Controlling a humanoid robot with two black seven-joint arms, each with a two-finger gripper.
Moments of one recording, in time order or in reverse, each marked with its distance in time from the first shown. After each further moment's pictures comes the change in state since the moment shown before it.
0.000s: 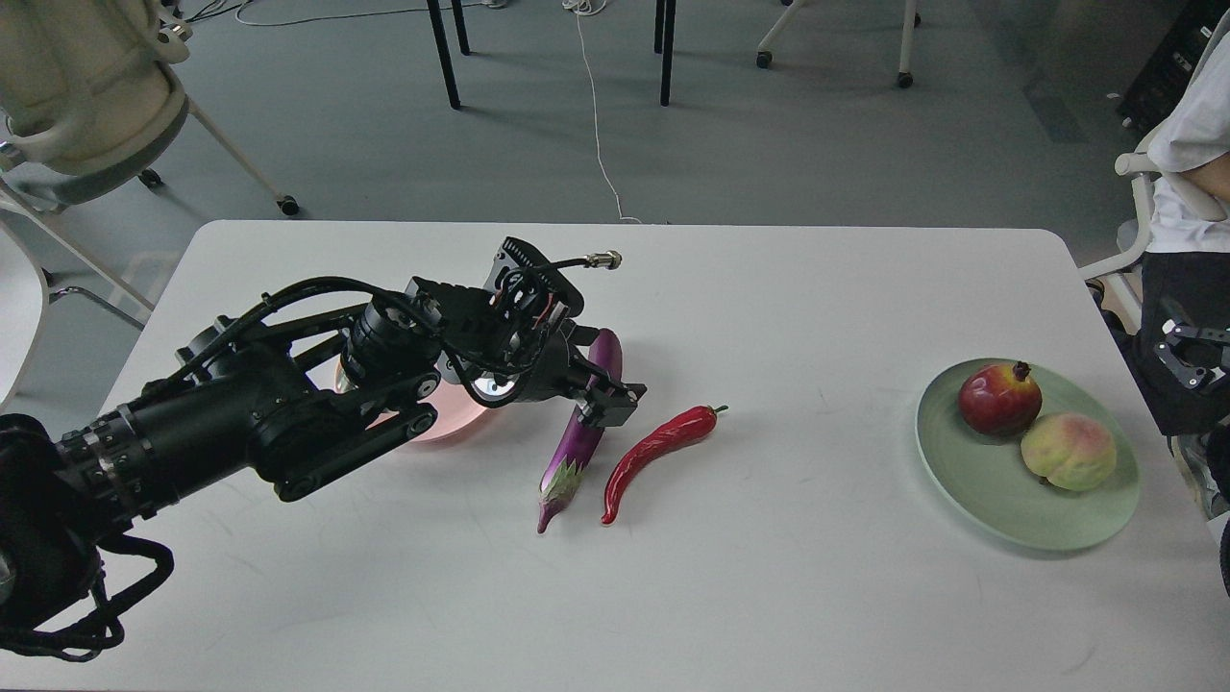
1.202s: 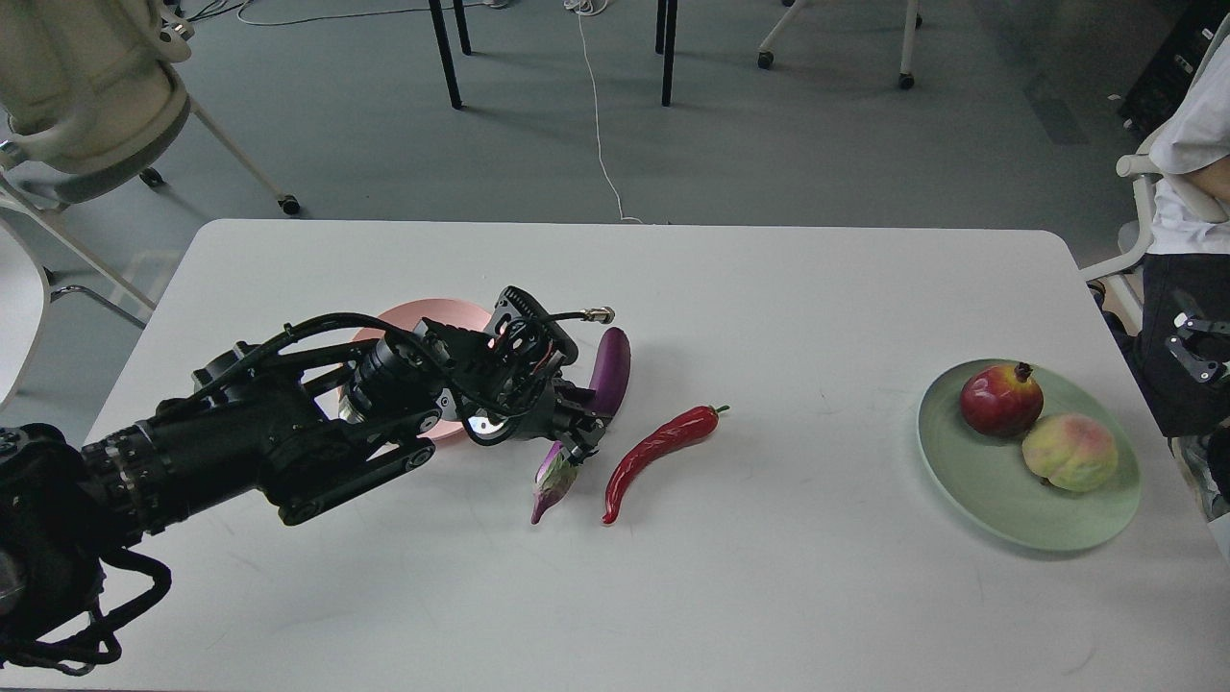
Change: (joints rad) left arm 0.009 -0.012 0.097 0.046 -0.007 0.000 0.003; right arm 0.003 -0.011 0.019 -0.006 -0.008 0.000 -0.003
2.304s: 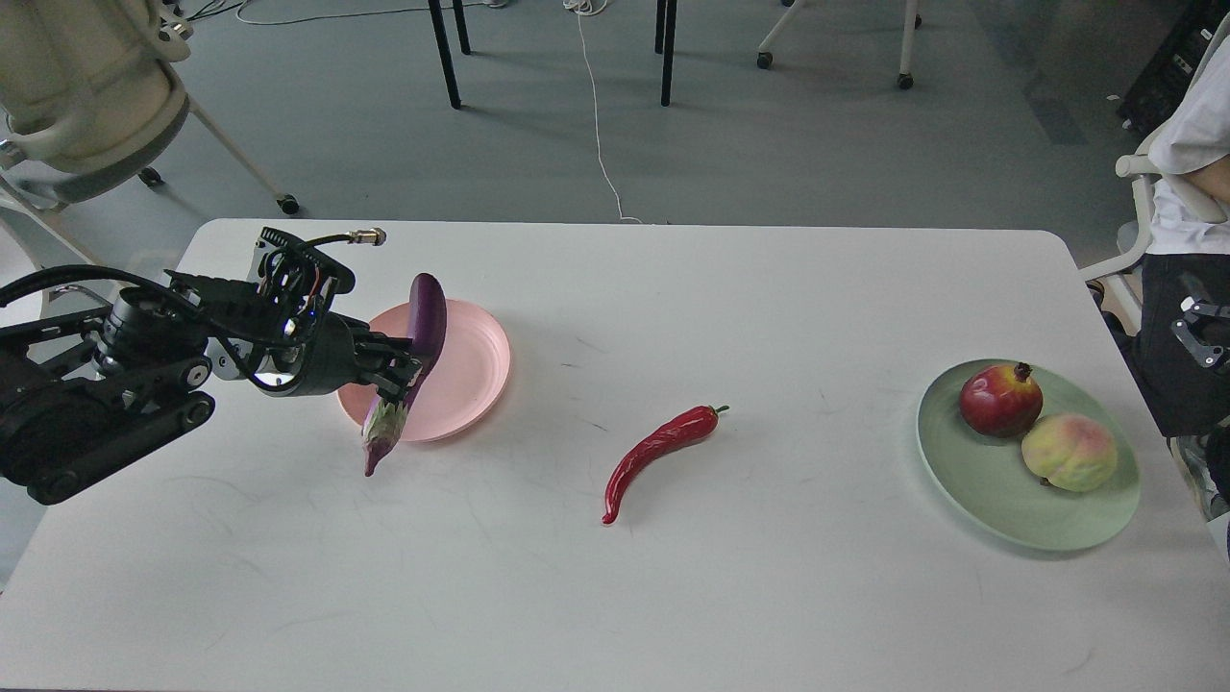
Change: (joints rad) left arm 0.000 0.439 0.000 -0.119 -0.225 0.054 -0.012; right arm 0.009 0.009 0.029 -0.011 -0.001 0.000 0.000
